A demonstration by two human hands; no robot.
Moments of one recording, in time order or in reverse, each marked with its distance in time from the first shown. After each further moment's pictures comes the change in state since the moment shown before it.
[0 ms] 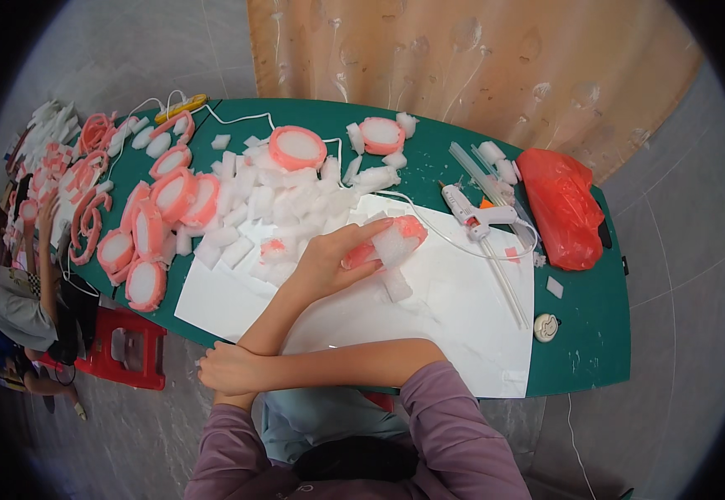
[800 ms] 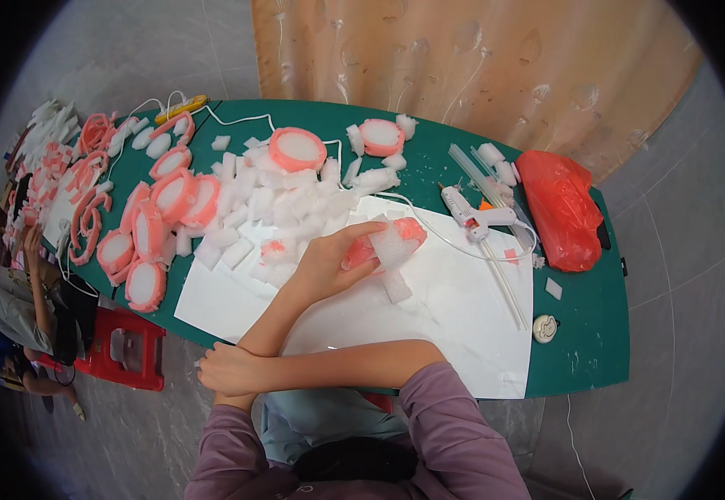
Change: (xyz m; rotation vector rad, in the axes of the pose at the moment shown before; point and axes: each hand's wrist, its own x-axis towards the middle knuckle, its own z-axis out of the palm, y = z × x) left_hand -0.003 0.001 -0.002 -0.088 -0.052 -0.128; right_hand 0.000 0.000 -0.001 -0.003 -0.015 0.000
